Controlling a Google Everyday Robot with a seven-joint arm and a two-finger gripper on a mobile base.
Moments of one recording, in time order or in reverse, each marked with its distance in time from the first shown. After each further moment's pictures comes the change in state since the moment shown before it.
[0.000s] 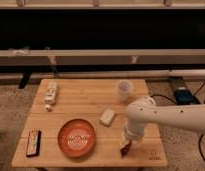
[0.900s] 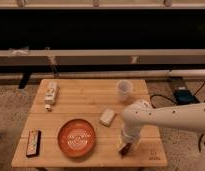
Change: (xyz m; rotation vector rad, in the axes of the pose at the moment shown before) arm 0.000 0.008 0.027 -0.005 0.032 0.017
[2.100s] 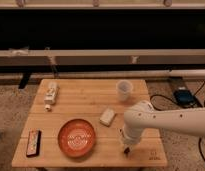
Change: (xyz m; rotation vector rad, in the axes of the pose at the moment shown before) arm 0.016 0.011 -0.029 -0.026 -0.063 -0.080
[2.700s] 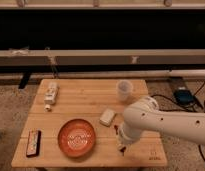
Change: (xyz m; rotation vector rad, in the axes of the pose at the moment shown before) arm 0.022 0.054 -0.074 -0.029 -0.101 -0.163
